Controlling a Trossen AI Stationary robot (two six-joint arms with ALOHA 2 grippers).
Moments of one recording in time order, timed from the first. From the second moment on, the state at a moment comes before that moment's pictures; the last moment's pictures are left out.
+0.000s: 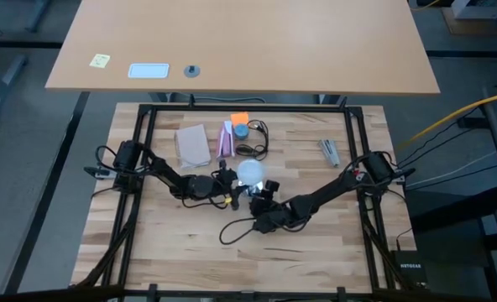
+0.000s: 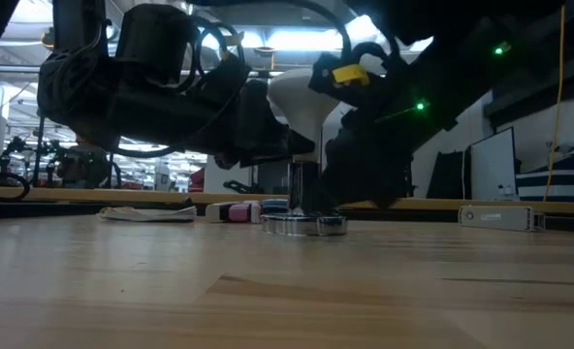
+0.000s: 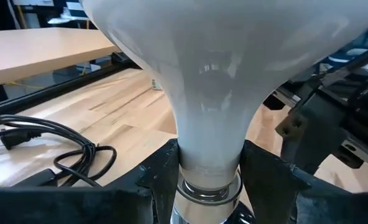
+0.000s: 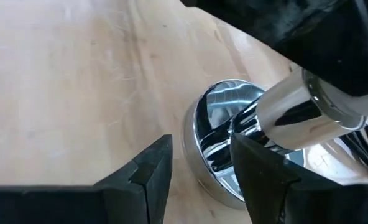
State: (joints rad) left arm -0.16 1.98 0.60 1.27 -0.49 -0.11; right arm 0.38 1.98 1.07 -0.01 0.72 0.28
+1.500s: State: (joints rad) left arm -0.21 1.98 0.60 1.21 -0.49 -0.13; right arm 0.41 2.06 1.07 -0.25 0.88 0.50
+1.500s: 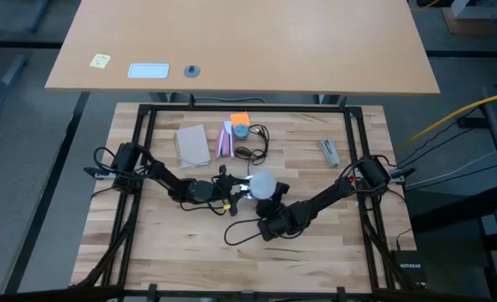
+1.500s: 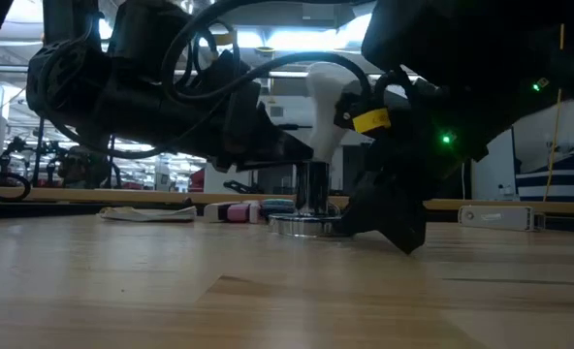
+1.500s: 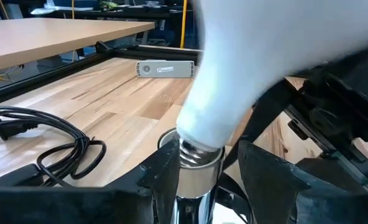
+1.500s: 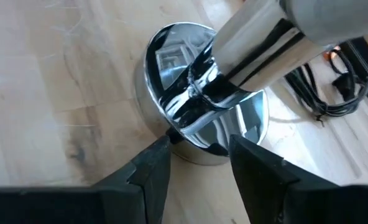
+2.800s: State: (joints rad) left arm -0.21 1.98 0.60 1.22 -0.54 -0.06; right arm 0.41 2.07 1.07 -0.25 0.88 0.49
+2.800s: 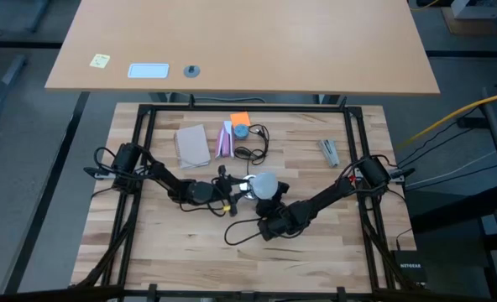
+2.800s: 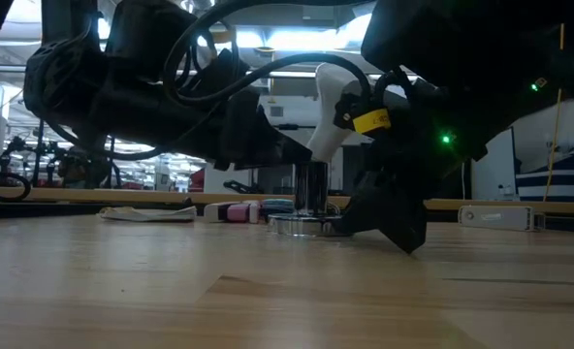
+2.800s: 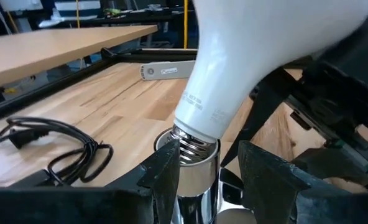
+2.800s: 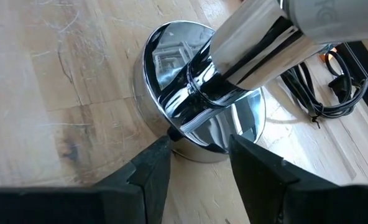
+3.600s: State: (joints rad) left arm -0.19 1.98 0.60 1.21 -0.55 -0.06; right arm 0.41 2.07 1.07 -0.25 0.88 0.49
